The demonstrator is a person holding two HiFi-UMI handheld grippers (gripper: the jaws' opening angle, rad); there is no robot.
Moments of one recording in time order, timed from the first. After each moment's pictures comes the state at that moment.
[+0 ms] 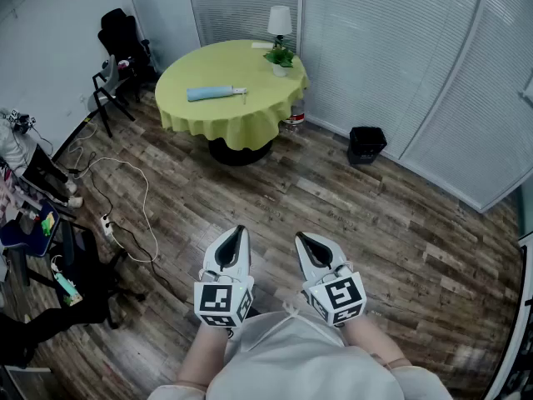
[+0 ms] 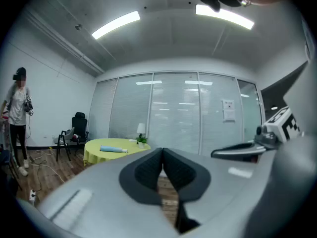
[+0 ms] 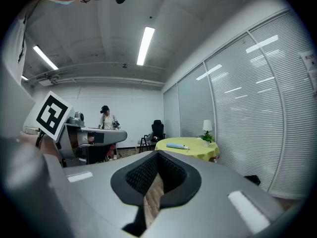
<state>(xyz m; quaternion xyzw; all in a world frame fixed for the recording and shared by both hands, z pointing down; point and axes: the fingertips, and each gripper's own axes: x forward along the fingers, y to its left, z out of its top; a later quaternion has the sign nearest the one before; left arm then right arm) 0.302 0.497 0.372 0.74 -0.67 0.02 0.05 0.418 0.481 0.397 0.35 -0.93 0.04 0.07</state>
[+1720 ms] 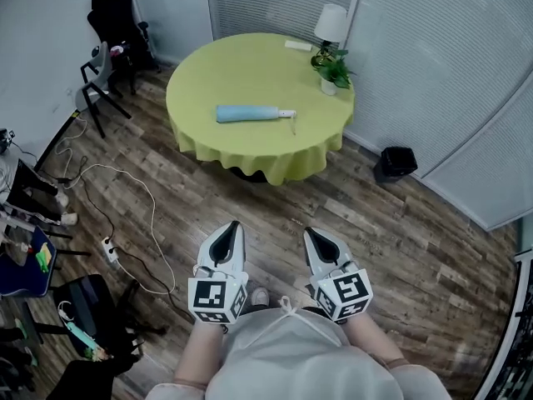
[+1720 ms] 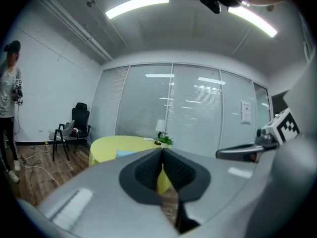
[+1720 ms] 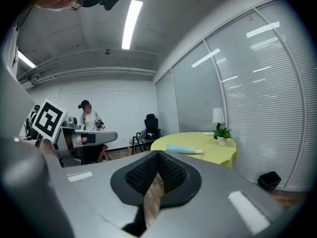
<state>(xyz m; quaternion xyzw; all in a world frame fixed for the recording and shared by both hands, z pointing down) -0.061 0.219 0.389 0.75 -0.66 0.02 0.09 0.085 0.195 0.413 0.38 -0.91 0.09 0.09</state>
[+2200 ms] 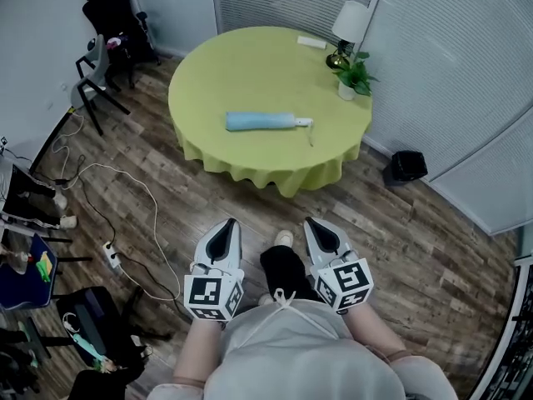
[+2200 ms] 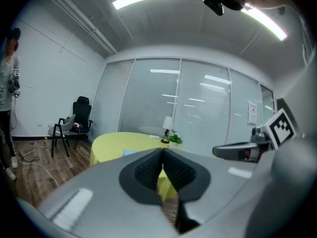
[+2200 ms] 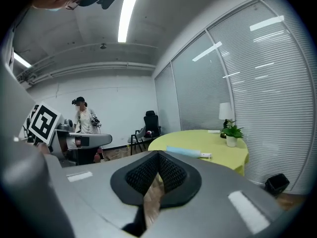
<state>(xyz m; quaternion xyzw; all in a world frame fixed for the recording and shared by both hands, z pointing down) -0.150 0.123 0.416 0.74 -0.66 0.02 0.12 -0.001 0.083 0.432 0.38 -0.91 0.10 0.10</state>
